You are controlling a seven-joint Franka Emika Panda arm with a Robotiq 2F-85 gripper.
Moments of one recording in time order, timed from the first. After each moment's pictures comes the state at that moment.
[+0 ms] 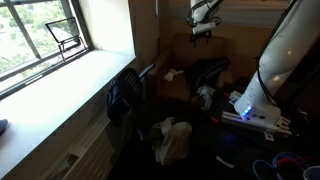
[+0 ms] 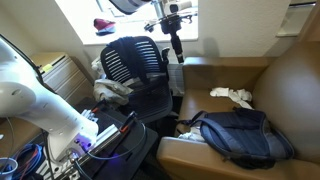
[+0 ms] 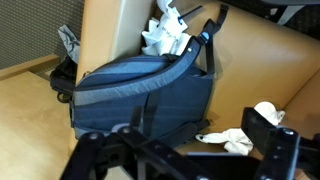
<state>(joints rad) -0.25 0.09 -0.23 -2.23 -0.39 2.26 0.68</state>
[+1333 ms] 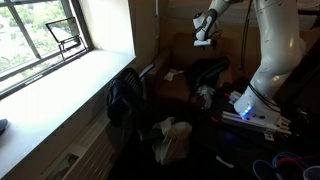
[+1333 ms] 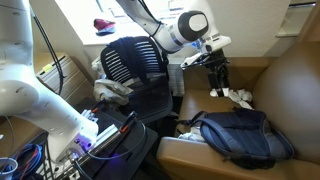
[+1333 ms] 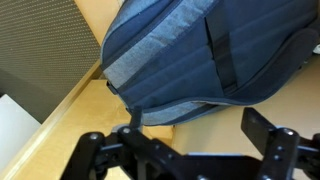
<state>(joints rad) -0.19 0.61 -0.57 -1.94 -0.48 2.51 1.21</state>
